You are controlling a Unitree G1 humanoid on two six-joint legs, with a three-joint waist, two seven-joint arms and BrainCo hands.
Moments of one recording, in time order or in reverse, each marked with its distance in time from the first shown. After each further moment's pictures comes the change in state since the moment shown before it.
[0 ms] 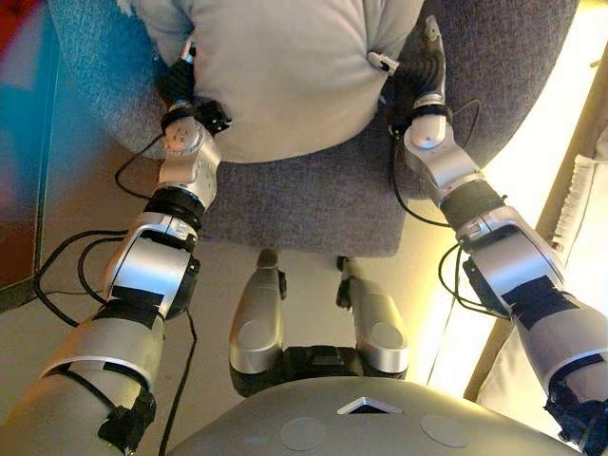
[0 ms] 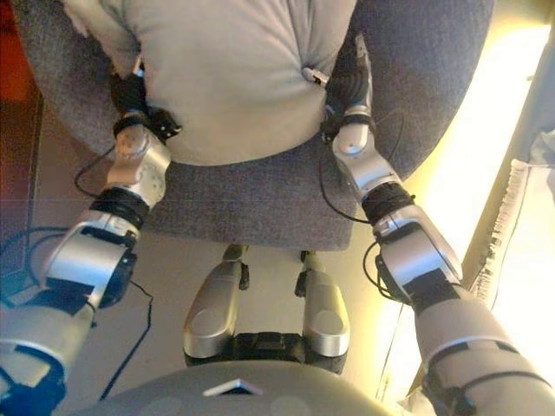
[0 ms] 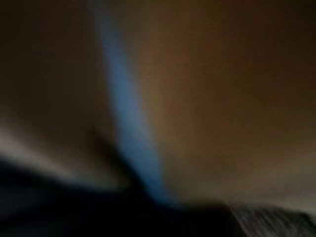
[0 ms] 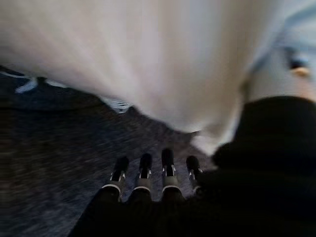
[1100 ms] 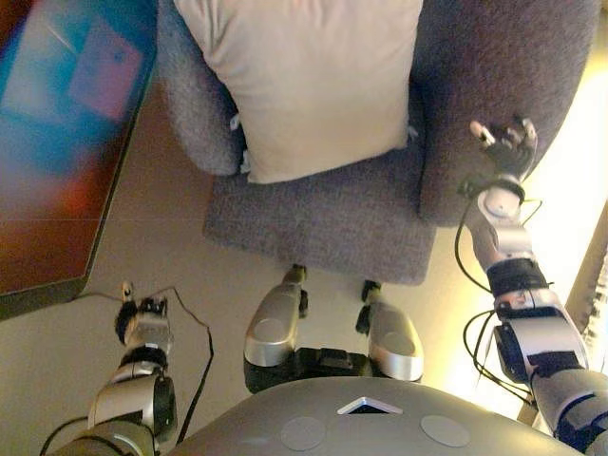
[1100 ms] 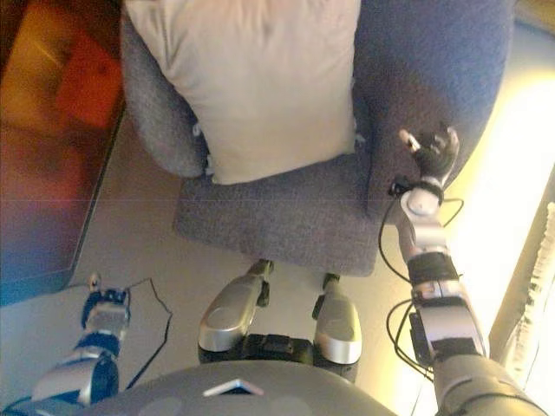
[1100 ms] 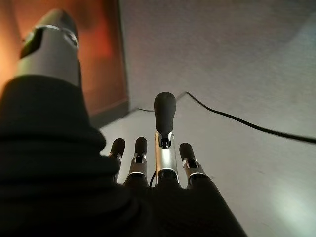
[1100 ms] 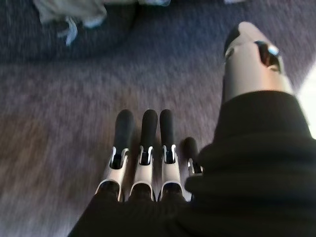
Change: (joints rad) left arm 0.833 -0.029 0.522 0.169 -0.359 0.220 -0.007; right arm 0.615 -0.092 -0.495 -0.228 0.118 -0.010 -0.033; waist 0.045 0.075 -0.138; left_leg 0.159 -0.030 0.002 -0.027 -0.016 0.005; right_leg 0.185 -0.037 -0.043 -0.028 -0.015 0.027
